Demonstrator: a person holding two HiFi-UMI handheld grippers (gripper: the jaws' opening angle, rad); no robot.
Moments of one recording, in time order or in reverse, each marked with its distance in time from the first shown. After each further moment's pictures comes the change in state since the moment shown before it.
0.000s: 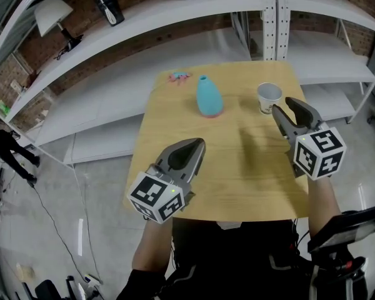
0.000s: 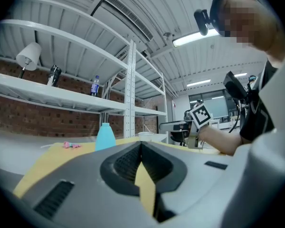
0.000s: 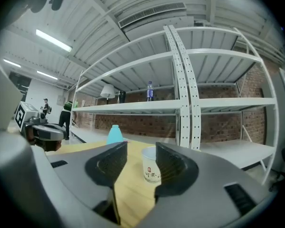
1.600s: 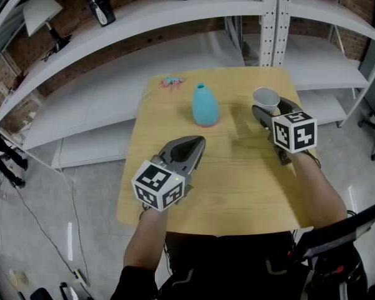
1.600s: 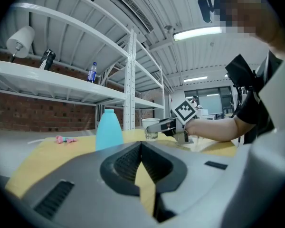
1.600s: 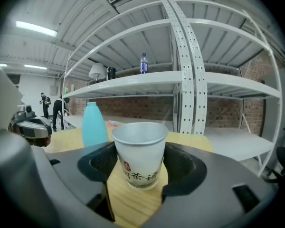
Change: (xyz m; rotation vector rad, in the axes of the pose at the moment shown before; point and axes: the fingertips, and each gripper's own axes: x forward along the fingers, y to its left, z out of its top) left arm 0.049 0.038 -0.032 -0.003 0.079 -0.078; right arm 0.094 -0.029 -0.050 0.024 0.232 -0.035
